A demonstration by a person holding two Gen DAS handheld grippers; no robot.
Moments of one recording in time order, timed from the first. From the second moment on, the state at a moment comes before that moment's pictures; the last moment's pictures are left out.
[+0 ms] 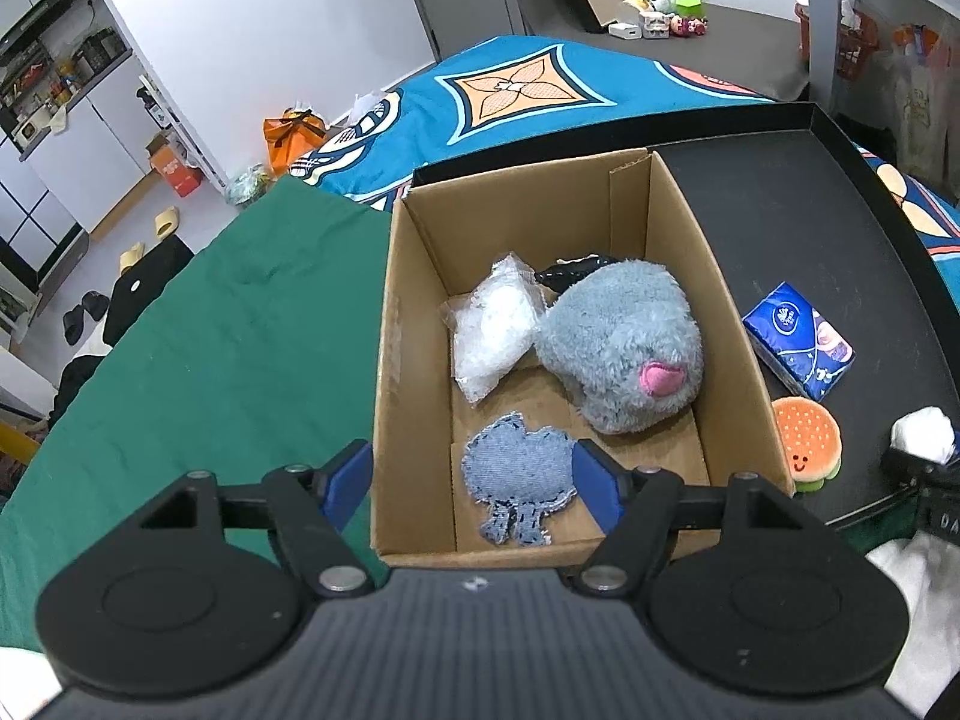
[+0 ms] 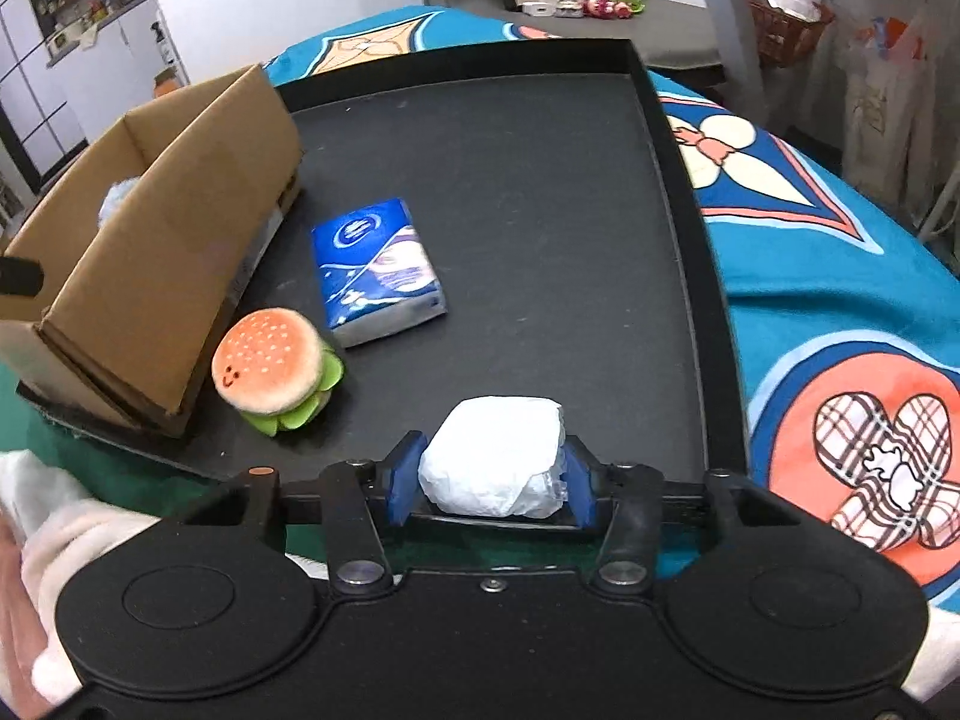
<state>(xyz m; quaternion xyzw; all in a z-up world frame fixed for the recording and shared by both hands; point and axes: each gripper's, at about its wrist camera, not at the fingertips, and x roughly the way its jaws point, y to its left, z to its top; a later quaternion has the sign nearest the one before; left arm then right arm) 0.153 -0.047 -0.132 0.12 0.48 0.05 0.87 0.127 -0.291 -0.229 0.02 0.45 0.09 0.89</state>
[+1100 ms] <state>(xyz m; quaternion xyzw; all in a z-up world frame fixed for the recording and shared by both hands) 0.143 -0.005 -0.128 0.03 0.46 0.04 0.88 0.140 -0.230 -0.131 0.02 0.31 0.19 0.93</state>
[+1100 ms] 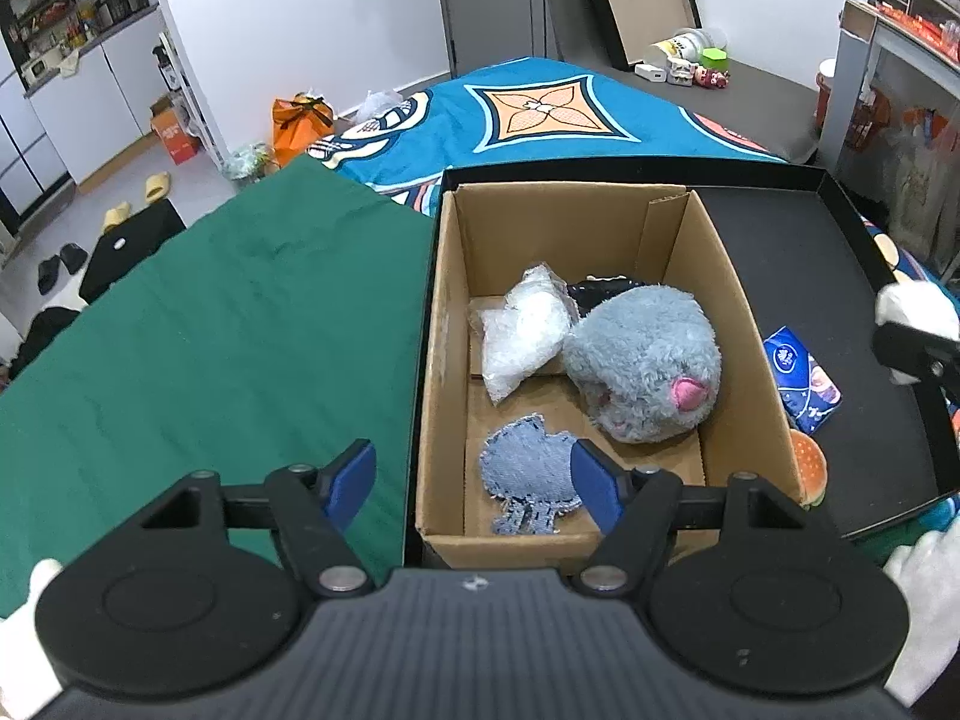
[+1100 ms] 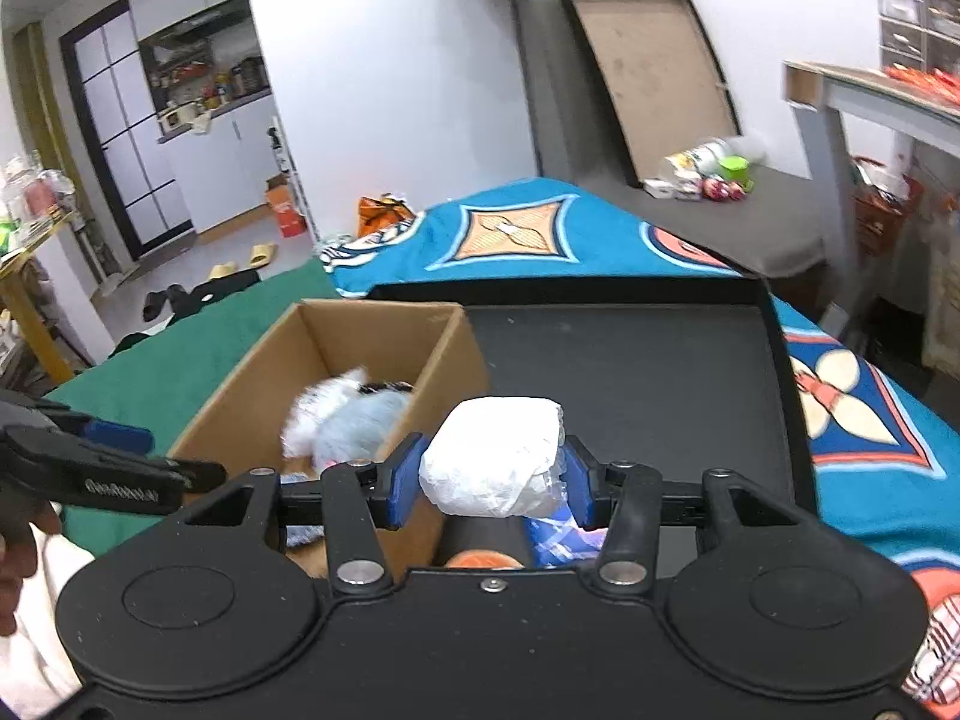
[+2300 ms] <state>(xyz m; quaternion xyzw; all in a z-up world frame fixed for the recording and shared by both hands) 0.136 0.042 -0.139 -0.07 0.46 0.02 0.88 0.161 -0.116 -0.097 0.02 0.32 0.28 0.91</state>
